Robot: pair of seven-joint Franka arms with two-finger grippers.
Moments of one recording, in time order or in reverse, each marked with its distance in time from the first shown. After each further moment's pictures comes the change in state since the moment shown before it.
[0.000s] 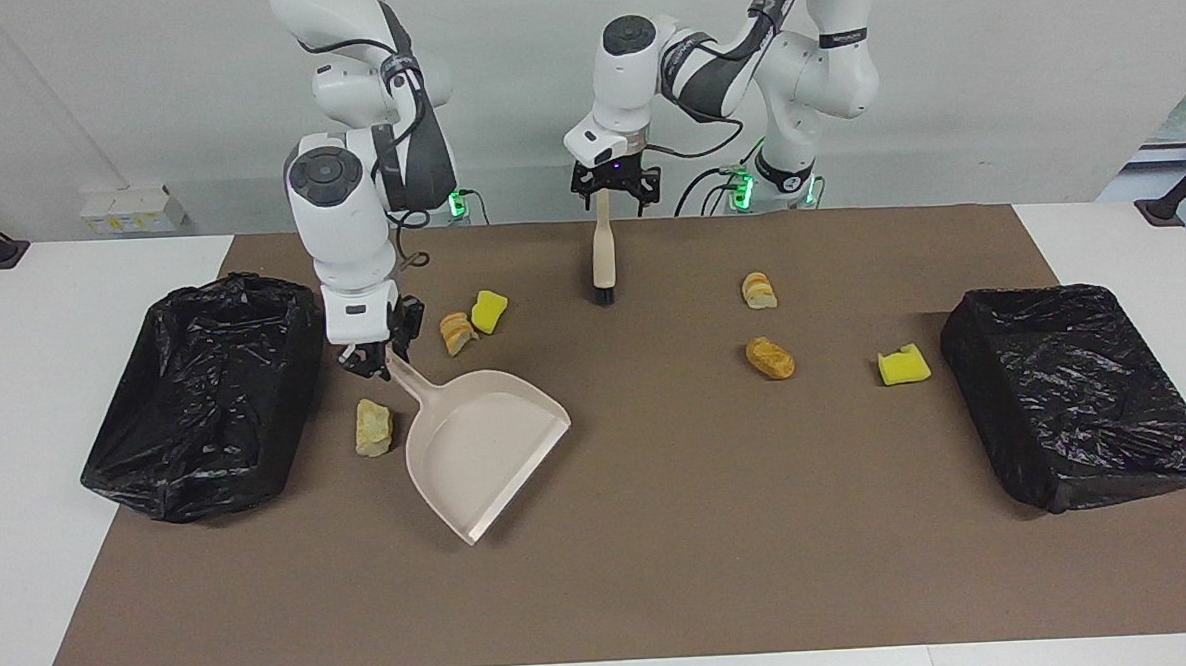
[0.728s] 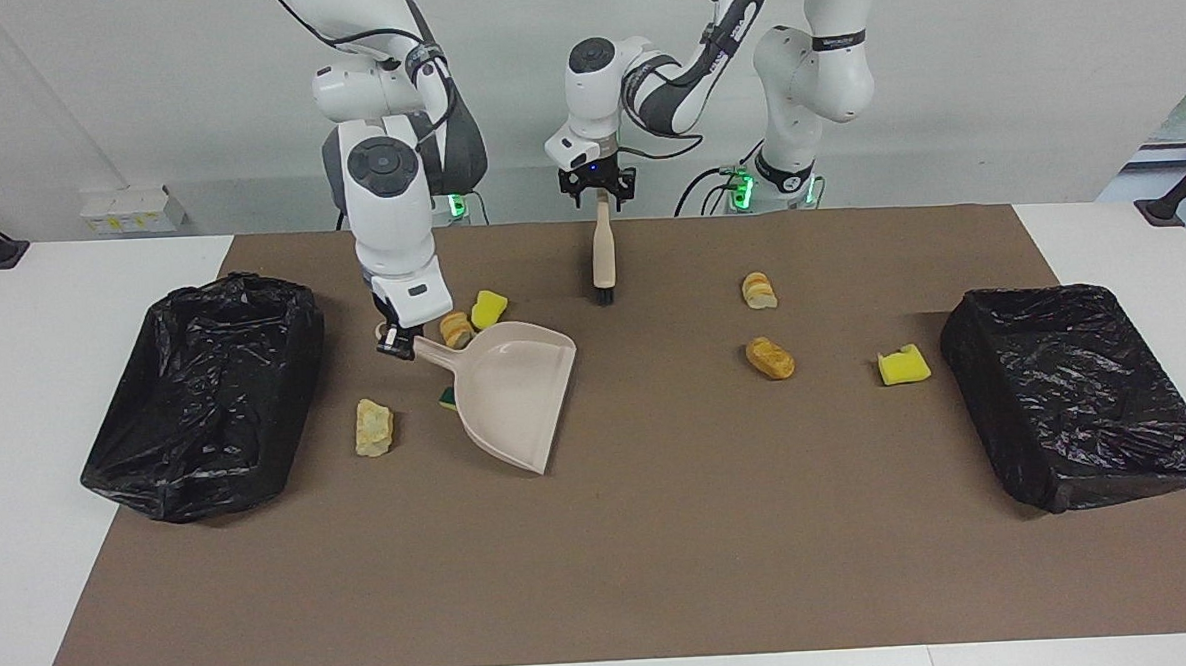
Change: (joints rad) left arm -0.039 0.042 0.010 -0.032 0.001 0.047 -0.049; right arm 0.114 -0.039 0.006 -0.044 -0.096 -0.004 -0.102
